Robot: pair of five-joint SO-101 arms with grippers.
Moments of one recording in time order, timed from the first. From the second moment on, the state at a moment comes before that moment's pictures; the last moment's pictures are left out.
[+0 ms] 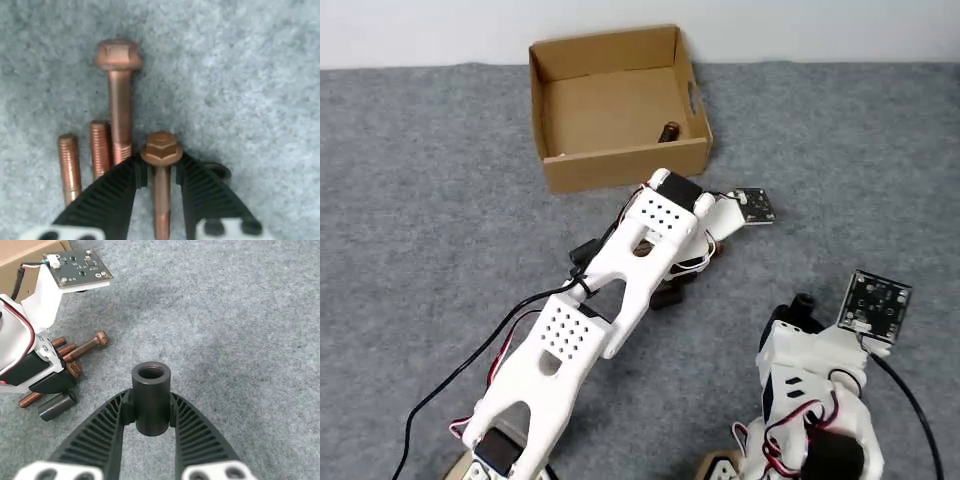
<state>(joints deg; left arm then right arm) 31.4 63.6 -58.8 99.3 -29.2 8.0 -99.8 66.5 81.5 -10.4</state>
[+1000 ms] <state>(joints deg) 36.0 5.5 -13.0 99.2 -7.2 2.5 -99.8 66.4 81.5 -10.4</state>
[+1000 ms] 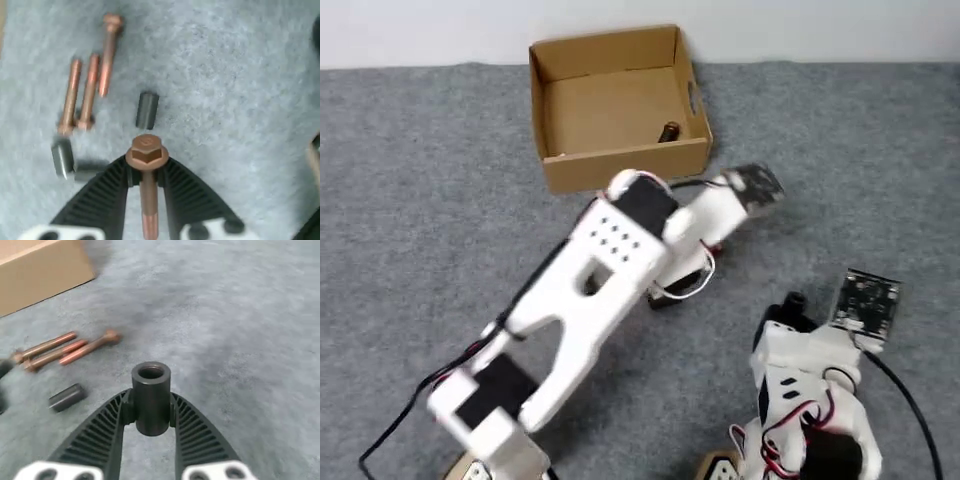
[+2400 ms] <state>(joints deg) 29.8 -93.8 65.6 45.6 38.3 -43.1 -98.9 67.5 68.8 -4.4</state>
